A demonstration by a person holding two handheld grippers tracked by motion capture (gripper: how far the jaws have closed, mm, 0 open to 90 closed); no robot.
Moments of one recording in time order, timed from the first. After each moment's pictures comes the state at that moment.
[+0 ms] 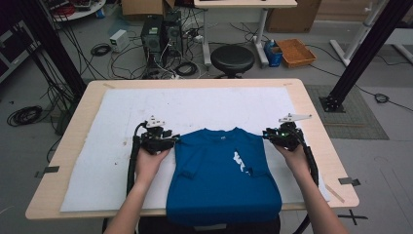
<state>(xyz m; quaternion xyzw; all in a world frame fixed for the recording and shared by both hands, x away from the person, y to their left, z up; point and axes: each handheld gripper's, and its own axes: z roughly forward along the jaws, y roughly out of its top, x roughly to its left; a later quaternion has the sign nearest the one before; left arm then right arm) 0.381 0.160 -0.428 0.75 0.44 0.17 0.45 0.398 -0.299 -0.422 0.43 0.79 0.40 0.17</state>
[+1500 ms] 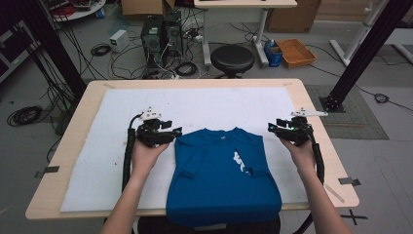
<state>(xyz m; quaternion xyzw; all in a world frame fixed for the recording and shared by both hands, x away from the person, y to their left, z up) 0.394 0.153 -0.404 0.76 0.40 0.14 0.49 0.404 -0.312 -0.406 0.45 0.75 0.45 0.18</state>
